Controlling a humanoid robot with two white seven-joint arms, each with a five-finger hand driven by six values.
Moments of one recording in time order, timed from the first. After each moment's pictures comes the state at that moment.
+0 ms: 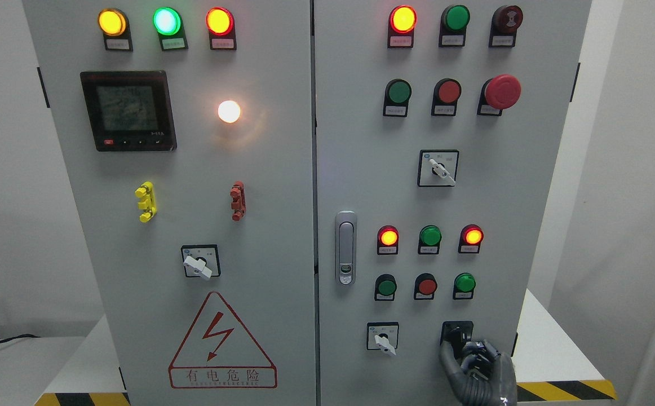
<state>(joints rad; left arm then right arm) -0.04 -0.09 0.08 0.06 0.00 -0.16 0.06 -0.30 0.12 0.05 -1.57 0.04 0.21 -0.35</state>
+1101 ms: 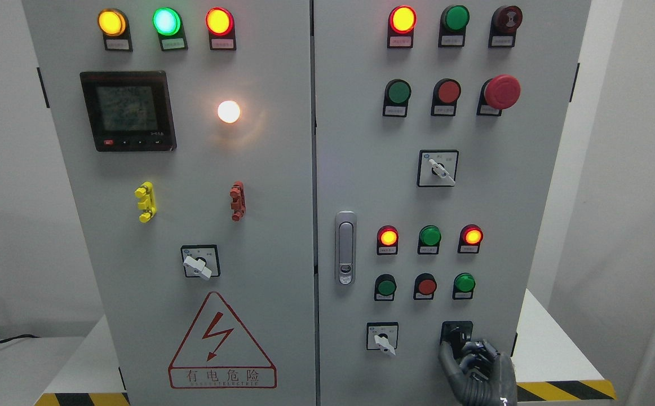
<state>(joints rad) -0.04 -0.09 0.08 0.06 0.00 -0.16 0.06 -0.30 0.12 0.05 -1.56 0.06 0.21 -0.33</state>
